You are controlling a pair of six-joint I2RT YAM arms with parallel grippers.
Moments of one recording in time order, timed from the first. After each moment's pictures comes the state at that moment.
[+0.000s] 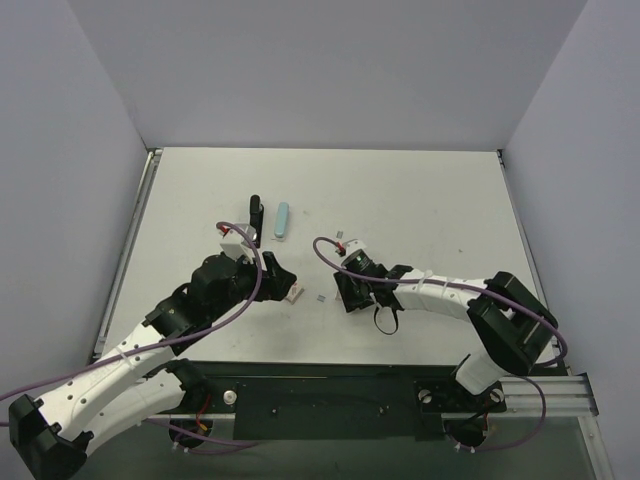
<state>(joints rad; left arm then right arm) -0.76 0.77 0.65 -0.27 -0.13 -0.62 0.82 1.55 0.73 -0.21 0.20 0.34</state>
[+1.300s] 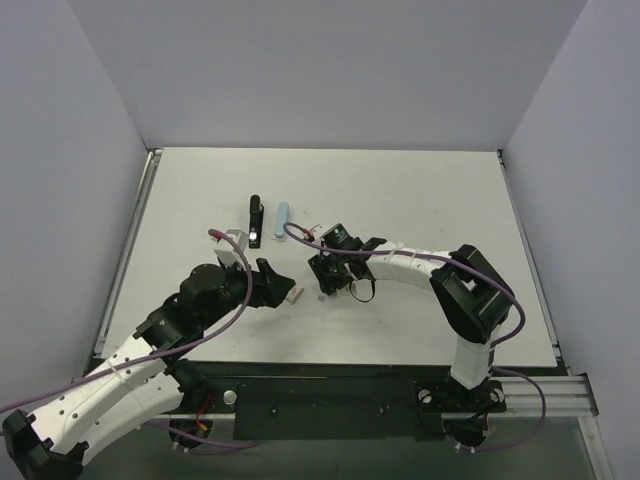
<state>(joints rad) -0.76 0.68 0.60 -0.24 -0.08 -0.61 0.77 1.83 1.07 -0.26 -0.06 0.09</state>
